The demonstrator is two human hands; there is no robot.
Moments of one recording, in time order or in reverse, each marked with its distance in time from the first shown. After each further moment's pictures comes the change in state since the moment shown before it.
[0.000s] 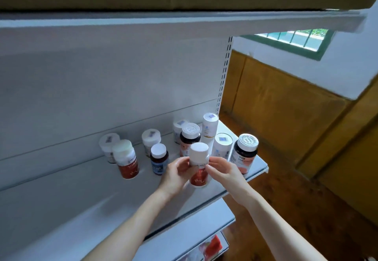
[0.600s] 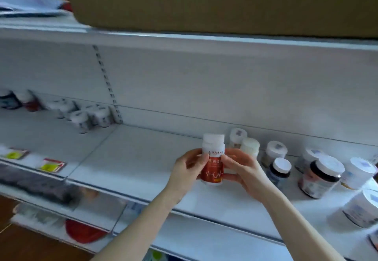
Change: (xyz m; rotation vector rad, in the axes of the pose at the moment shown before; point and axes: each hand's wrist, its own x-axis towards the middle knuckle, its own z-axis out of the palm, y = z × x) left_hand -0.154 0.028 -0.147 -0.192 0.693 0.008; right_hand 0.001 -0.071 0.185 0.213 -0.737 -0.041
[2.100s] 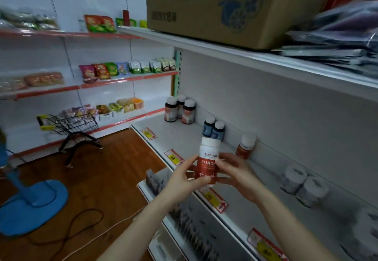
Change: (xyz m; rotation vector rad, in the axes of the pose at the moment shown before) left_hand -0.029 0.041 -0.787 0.153 0.493 0.038; right_hand 0.311 0.084 0.780 -0.212 -0.599 0.055
